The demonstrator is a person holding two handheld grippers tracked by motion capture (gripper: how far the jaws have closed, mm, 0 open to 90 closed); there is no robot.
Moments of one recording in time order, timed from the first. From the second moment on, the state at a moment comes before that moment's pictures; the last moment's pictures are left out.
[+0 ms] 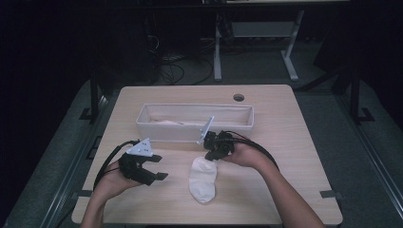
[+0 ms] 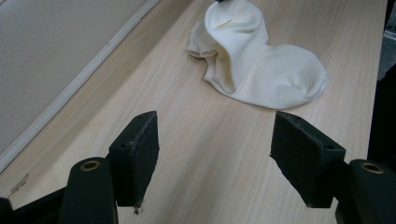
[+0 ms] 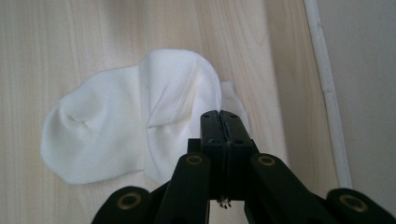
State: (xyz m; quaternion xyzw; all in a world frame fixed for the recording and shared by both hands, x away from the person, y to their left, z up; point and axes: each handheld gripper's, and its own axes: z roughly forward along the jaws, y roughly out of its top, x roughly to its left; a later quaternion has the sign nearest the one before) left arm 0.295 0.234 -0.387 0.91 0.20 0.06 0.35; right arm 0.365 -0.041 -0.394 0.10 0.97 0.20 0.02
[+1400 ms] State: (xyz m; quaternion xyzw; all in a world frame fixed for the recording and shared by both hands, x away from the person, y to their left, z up) left arm 0.294 0.227 -0.390 0.92 0.20 0.05 0.34; right arm 0.329 -0.043 -0.399 0.04 0.97 0.21 -0.06
